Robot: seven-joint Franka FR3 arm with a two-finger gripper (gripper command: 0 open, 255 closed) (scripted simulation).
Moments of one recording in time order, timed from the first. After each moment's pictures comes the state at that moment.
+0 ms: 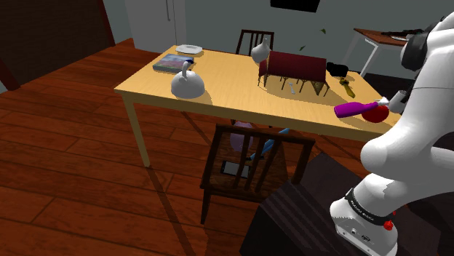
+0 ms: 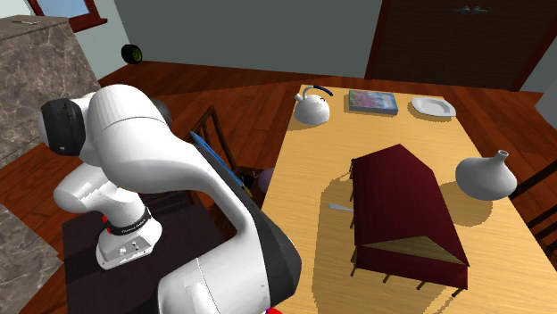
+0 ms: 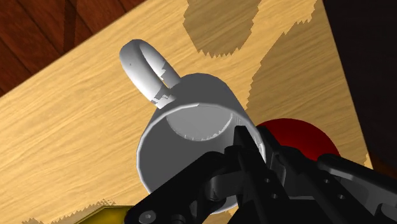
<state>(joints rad) -0.88 0.53 -0.68 -1.49 0.41 1.89 -1.82</state>
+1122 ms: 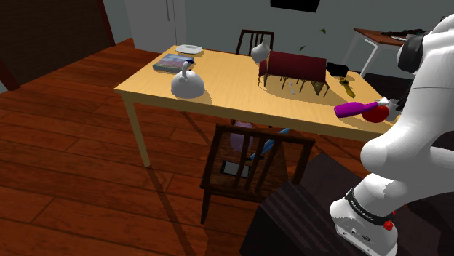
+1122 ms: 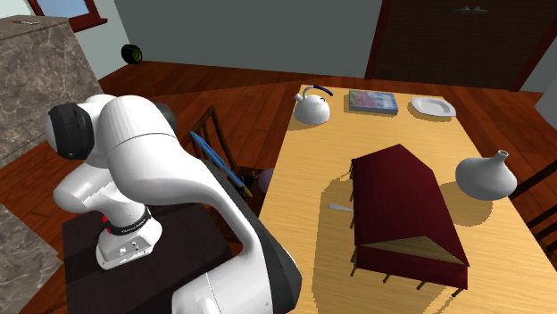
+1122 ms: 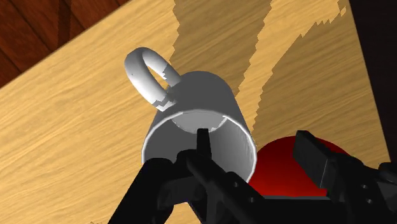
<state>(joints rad) -0.88 0.56 -0.67 -1.55 0.44 1.98 -1.85</state>
